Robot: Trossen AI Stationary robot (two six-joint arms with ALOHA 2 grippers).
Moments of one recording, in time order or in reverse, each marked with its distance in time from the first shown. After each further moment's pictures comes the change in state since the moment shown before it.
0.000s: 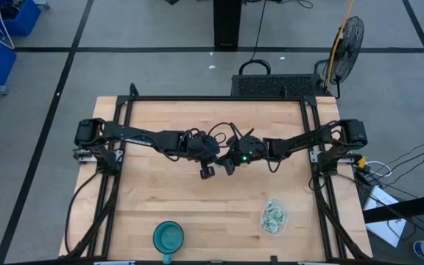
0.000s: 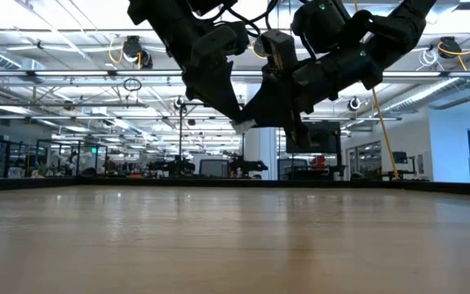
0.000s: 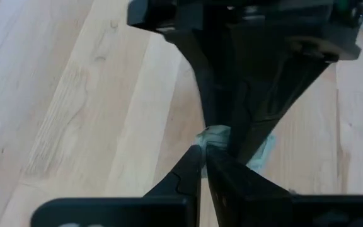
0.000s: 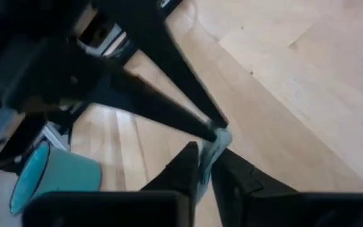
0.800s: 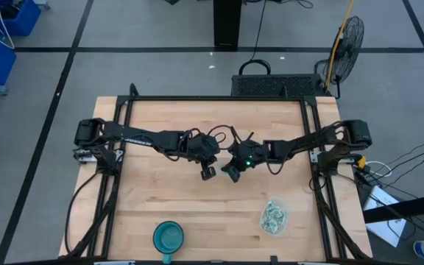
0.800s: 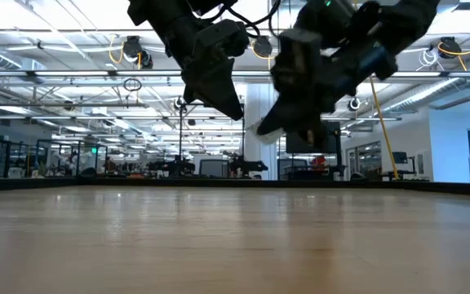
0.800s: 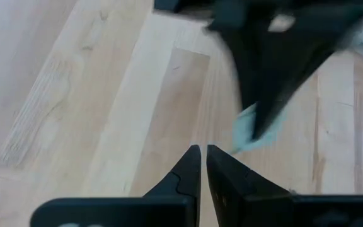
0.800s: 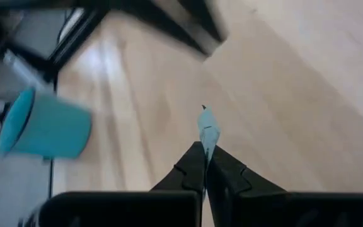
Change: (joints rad) left arm 0.000 -0.001 0.000 0.002 0.048 -0.086; right arm 0.040 -0.053 -0.001 -0.206 -0.052 -0.042
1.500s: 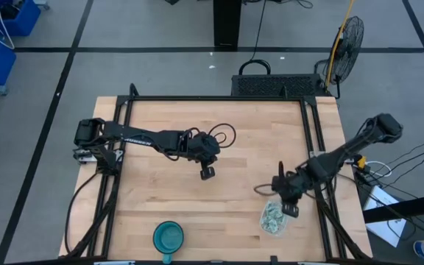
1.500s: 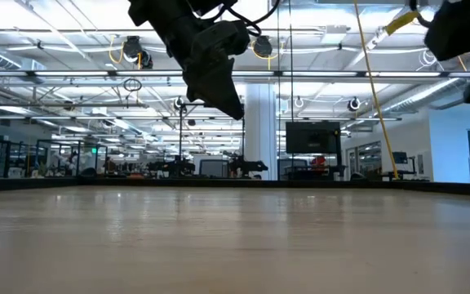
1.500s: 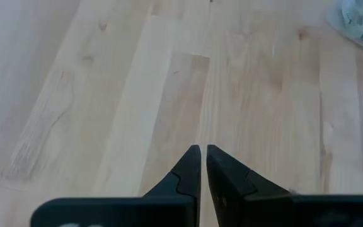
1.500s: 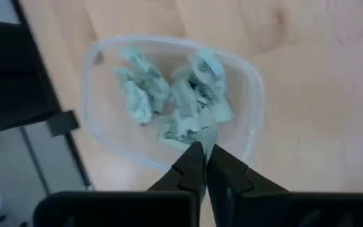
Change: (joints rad) left arm 0.002 -0.001 0.000 0.007 -0.001 0.067; right arm 0.519 -0.433 -0.004 -1.011 -0.059 0.179
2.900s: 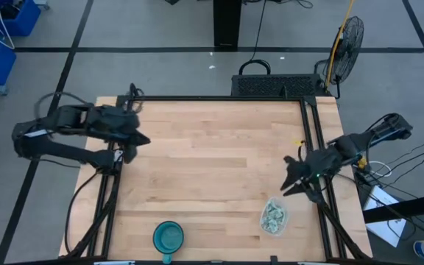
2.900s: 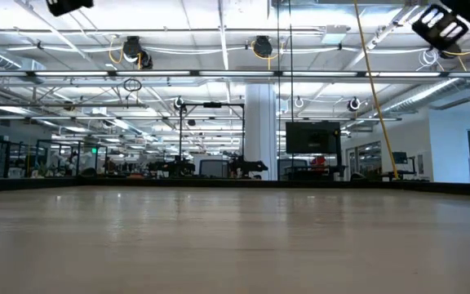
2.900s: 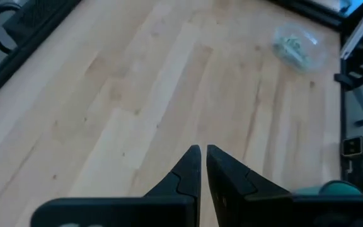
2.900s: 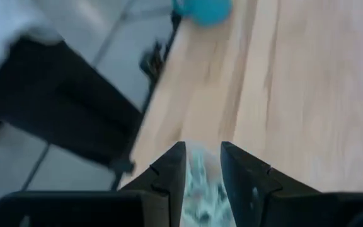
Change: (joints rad) left arm 0.049 -0.862 0.000 -0.747 0.035 -0.183; right arm -0.101 -0.461 -0.031 0.146 0.028 -0.496
